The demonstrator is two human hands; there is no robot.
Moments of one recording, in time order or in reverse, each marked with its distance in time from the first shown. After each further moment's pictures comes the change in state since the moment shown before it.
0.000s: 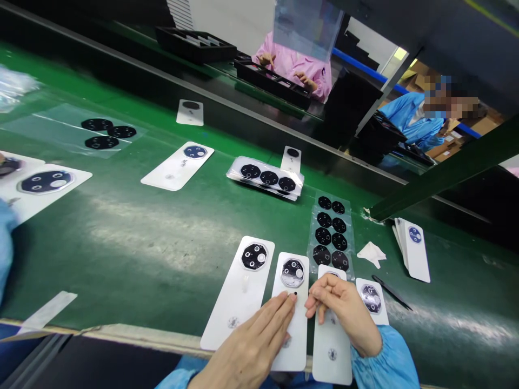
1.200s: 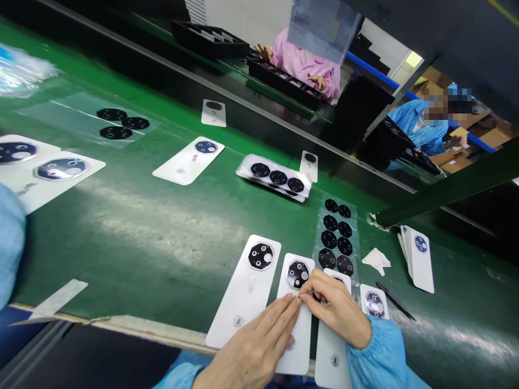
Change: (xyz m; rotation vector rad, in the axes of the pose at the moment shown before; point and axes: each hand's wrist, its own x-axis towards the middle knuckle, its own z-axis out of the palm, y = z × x) left_hand -0.001 0.002 -0.001 -0.008 0.025 -0.024; right_hand 0.014 -0.013 0.003 -0.900 -0.124 -0.549
